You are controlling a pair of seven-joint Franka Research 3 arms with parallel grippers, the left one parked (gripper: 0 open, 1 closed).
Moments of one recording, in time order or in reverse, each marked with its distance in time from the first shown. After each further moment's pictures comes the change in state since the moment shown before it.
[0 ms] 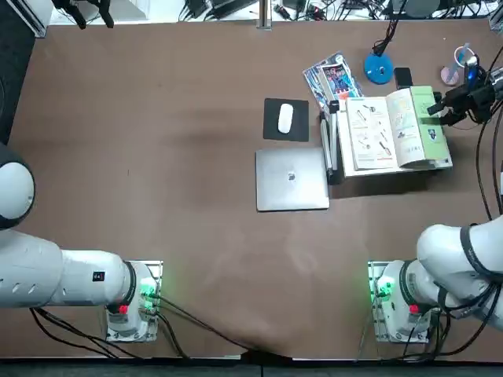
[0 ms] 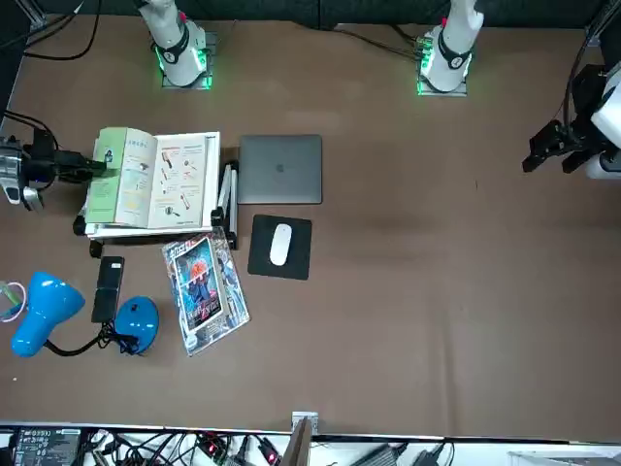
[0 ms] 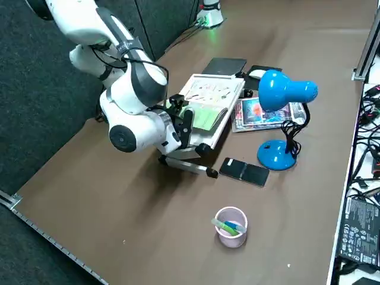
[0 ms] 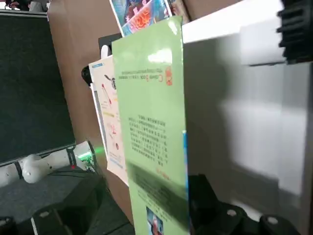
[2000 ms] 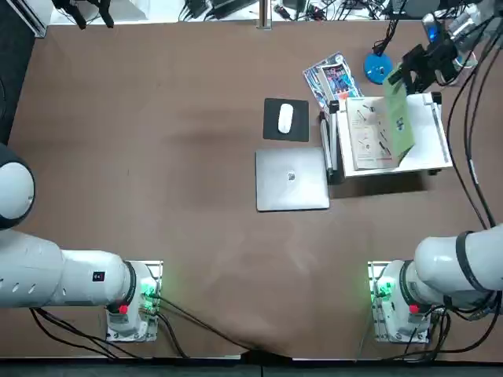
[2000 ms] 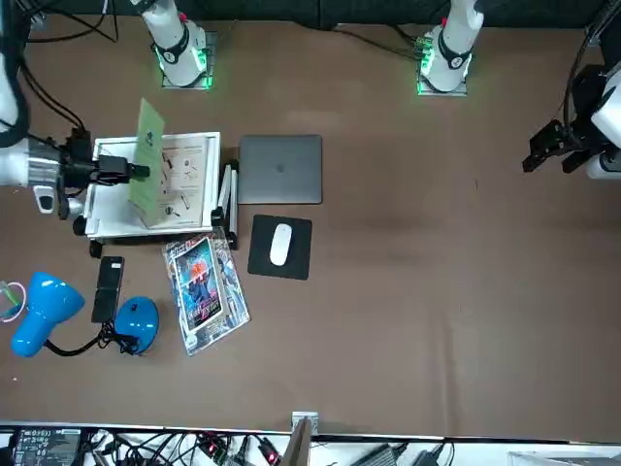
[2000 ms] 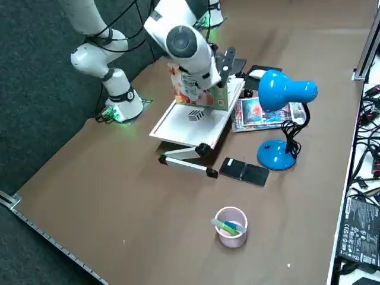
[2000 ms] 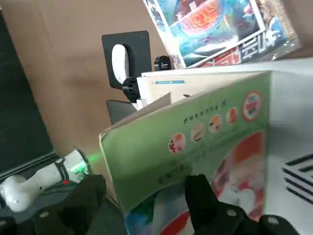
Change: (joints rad) arm 0.372 -0.235 0.008 -0.063 0.050 0.111 0.418
